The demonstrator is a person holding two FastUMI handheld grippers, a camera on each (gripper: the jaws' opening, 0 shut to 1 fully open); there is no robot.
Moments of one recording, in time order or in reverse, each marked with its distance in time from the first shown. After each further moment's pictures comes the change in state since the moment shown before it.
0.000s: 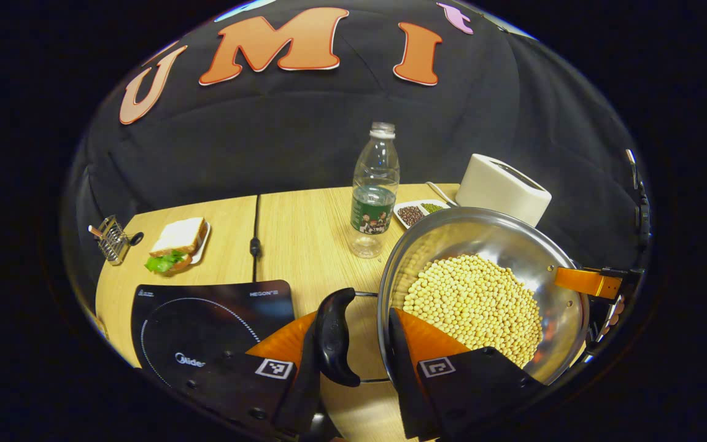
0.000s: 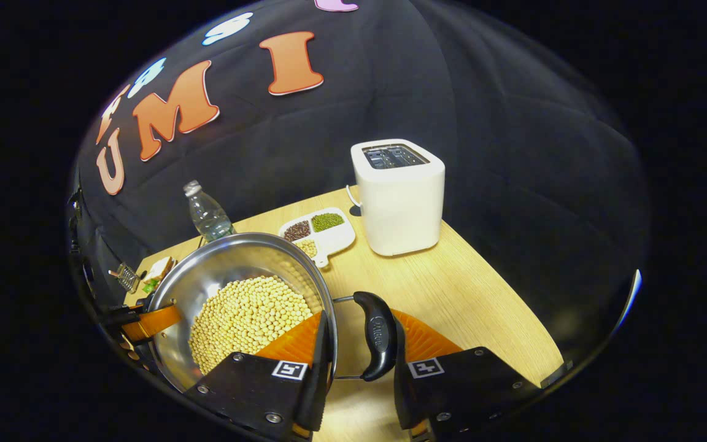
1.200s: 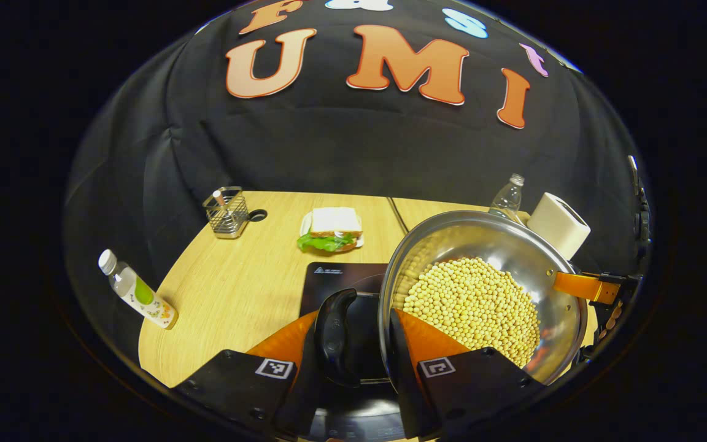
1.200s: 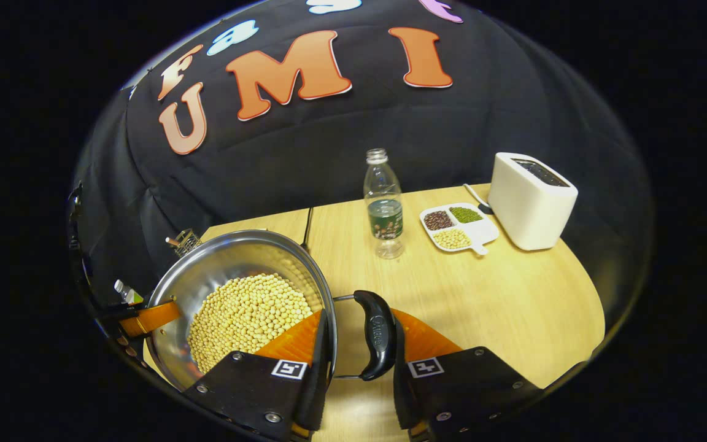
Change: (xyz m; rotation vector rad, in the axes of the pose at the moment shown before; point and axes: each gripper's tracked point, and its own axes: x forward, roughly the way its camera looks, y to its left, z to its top) left arm -0.193 0.177 -0.014 -0.161 -0.005 0.225; right arm -0.035 0.248 -0.046 -0.153 0.051 0.222
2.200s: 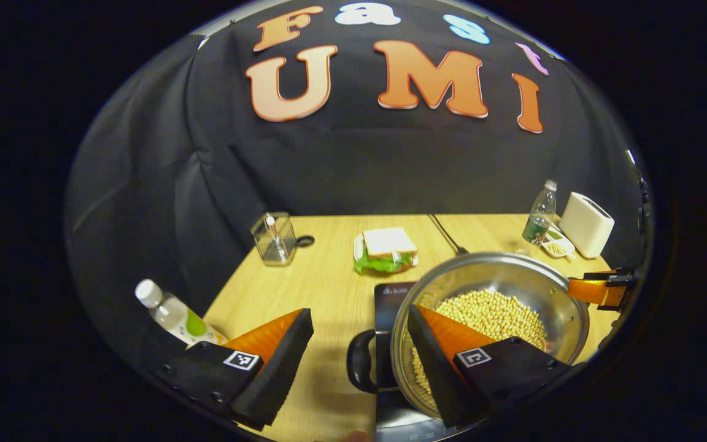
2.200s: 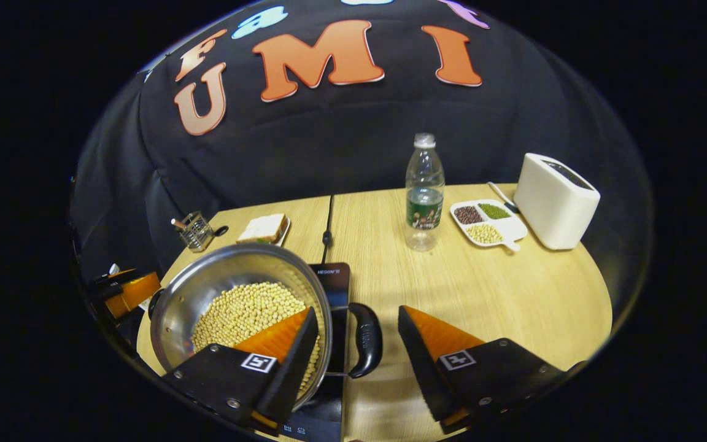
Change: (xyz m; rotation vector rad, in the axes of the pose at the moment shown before) left arm -0.026 0.067 0.060 0.080 -0.183 0.118; right arm 0.003 0.037 0.005 -0.053 -0.031 0.004
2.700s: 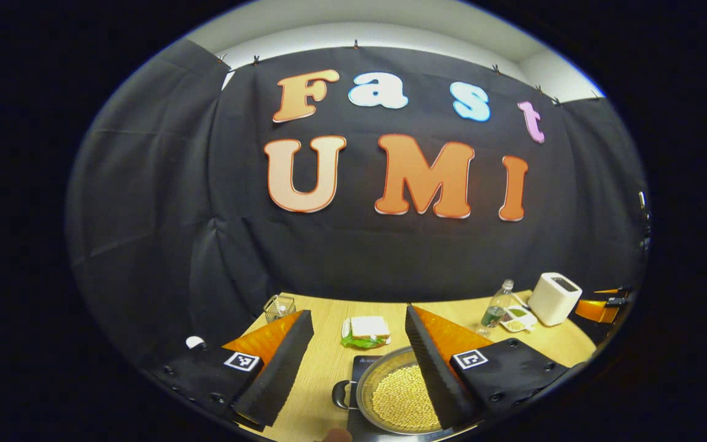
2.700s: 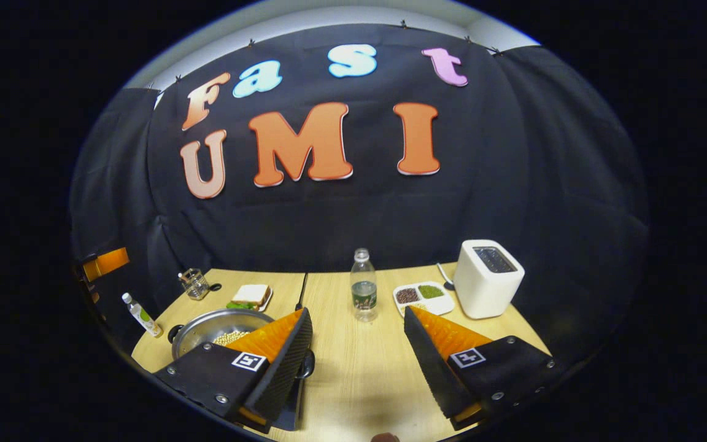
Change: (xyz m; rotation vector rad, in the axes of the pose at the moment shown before) left arm -0.133 -0.001 0.156 -0.109 -0.341 -0.028; right arm -0.147 -0.079 0.118 -0.044 -0.338 -0.079
